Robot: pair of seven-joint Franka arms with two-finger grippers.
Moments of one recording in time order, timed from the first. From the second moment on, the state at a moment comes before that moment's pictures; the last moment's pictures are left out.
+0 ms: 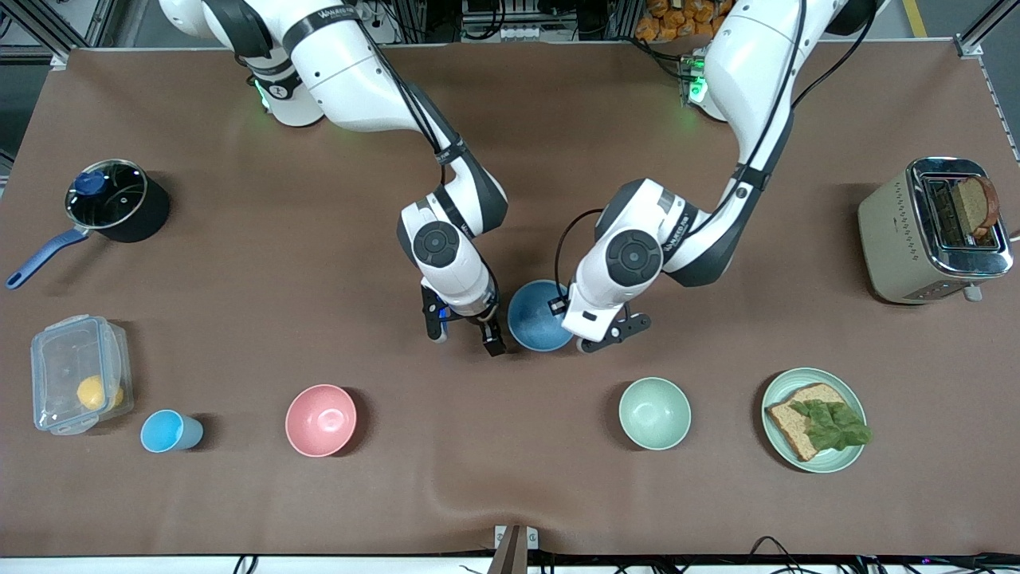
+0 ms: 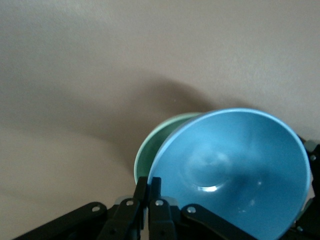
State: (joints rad) left arm -0.45 0.66 -0.19 -1.51 -0.07 2.10 -0.95; right arm 0.79 0.84 -0.15 -1.47 0.34 2.51 1.81
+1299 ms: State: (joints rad) left arm -0.46 0.66 -0.18 -1.61 -0.07 2.22 -0.95; right arm 0.79 0.85 -0.15 -1.47 0.37 2.51 1.82
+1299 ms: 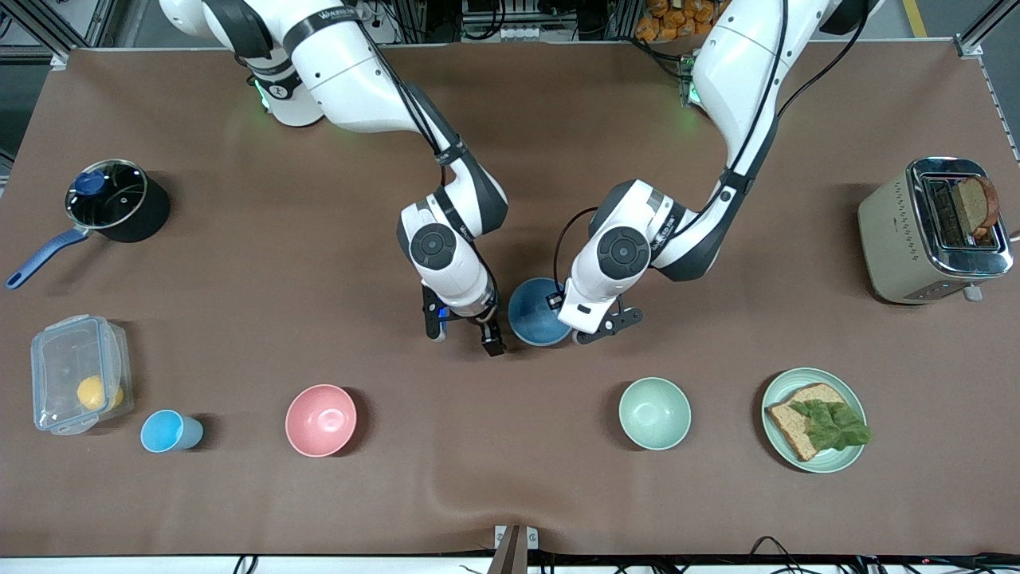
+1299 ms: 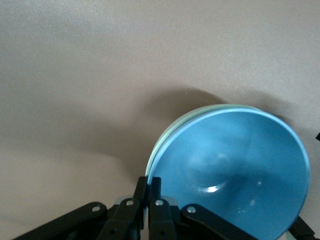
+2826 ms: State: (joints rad) left arm 0.02 0.02 -0.15 -1.57 0.05 1.69 -0.38; right arm 0.70 0.77 -0.24 -1.43 0.38 2.35 1.47
